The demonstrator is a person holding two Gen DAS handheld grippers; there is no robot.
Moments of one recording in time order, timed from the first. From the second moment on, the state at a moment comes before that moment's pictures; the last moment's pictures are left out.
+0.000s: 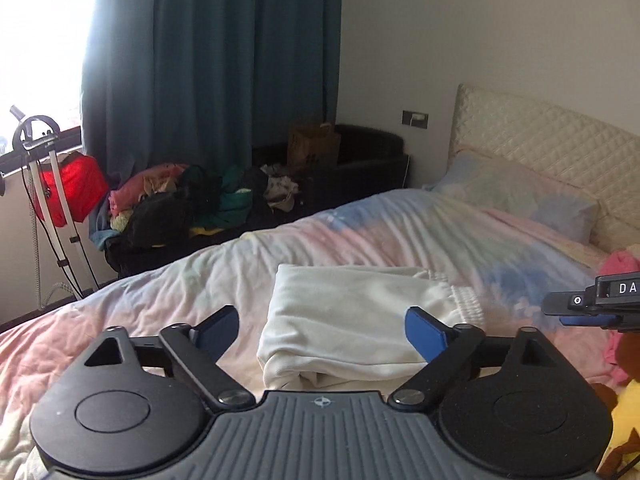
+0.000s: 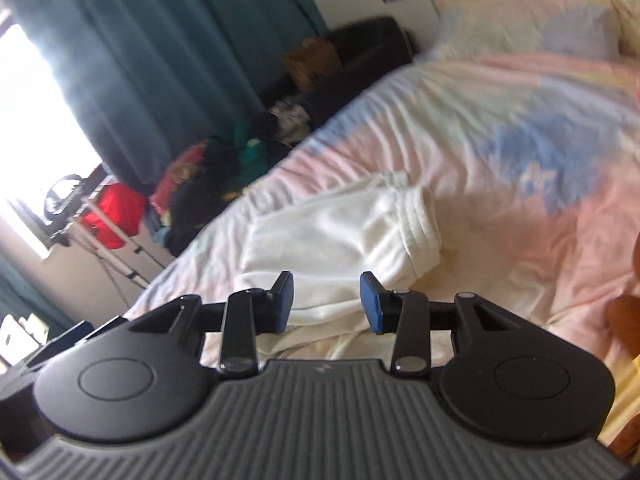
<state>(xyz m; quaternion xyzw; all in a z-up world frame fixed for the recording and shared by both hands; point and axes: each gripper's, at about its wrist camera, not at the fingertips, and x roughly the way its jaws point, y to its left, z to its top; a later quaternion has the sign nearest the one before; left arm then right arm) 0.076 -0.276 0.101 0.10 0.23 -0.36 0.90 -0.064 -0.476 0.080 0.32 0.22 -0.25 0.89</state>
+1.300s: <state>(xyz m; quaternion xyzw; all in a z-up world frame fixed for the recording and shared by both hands) -0.079 -0.148 0.035 0.06 0.13 -0.32 0.94 -0.133 -0.313 0.005 0.04 0.09 -0.27 0.96</state>
